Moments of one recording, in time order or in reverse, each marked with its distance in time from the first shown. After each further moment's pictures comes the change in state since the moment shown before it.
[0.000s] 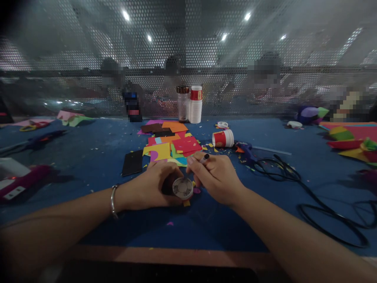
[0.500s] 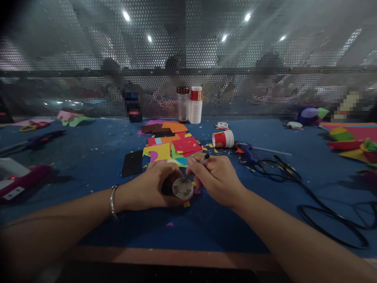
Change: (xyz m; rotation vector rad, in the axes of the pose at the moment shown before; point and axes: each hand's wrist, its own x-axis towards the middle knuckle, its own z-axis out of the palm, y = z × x) left_hand 0.000 0.001 -0.001 -0.015 0.010 0.031; right_hand -0.001 -0.001 0.000 0.069 -0.026 0.048
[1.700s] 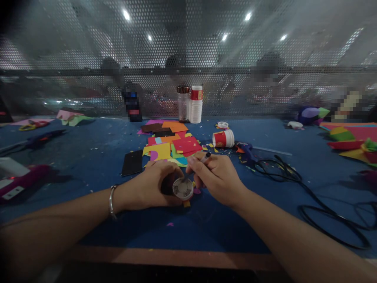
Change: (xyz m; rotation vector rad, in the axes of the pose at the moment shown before) left_hand 0.001 -0.001 0.000 0.036 -0.019 -0.052; right_hand 0.002 0.000 0.000 0.041 0.014 0.043
